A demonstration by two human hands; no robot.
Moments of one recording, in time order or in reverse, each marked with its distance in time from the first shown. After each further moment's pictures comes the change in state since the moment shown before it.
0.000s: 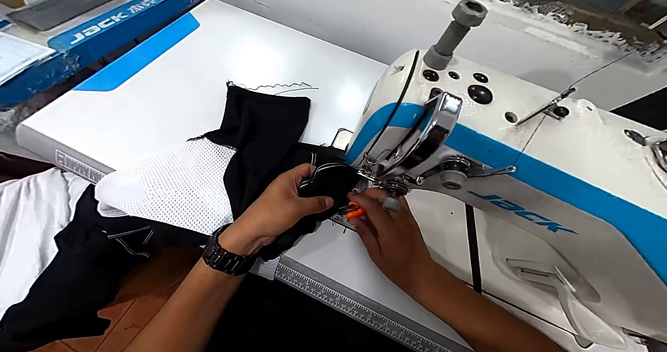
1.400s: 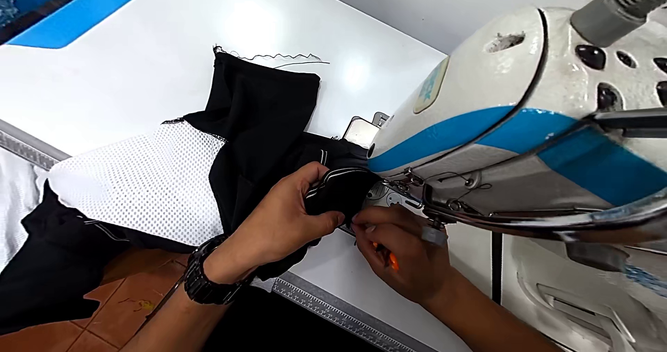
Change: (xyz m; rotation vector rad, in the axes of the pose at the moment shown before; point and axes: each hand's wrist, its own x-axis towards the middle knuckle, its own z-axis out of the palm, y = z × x) left_hand 0.010 -0.011 -0.004 0.083 0.016 0.089; right_hand 0.017 0.002 0.011 0.118 0.194 -0.257
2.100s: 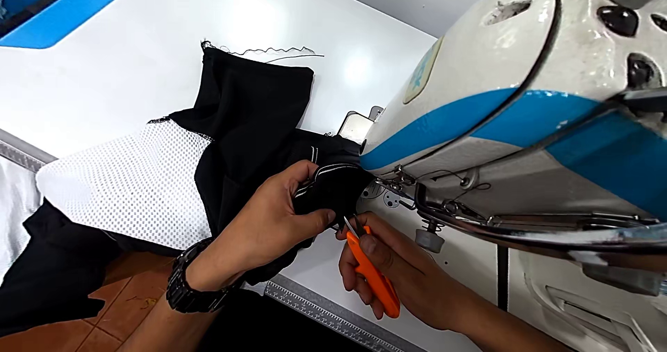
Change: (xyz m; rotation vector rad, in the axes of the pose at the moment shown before) left_hand -0.005 0.006 0.002 0.007 0.021 -0.017; right_hand 0.006 -0.008 -0.030 1.320 -0.688 0.999
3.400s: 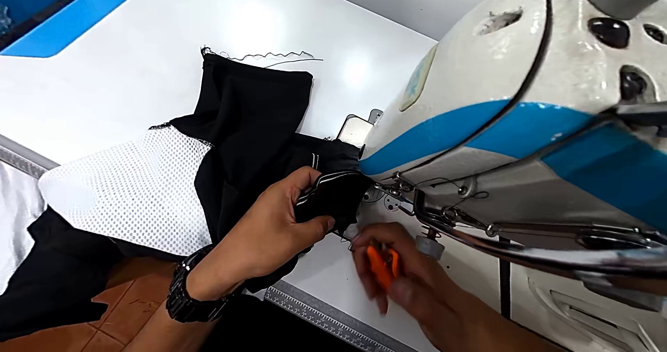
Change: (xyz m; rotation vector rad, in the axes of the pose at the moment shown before) left_hand 0.002 -0.003 -0.001 0.007 -0.043 -0.046; right_hand -0.011 0.014 -0.006 -0.312 0.061 -0.404
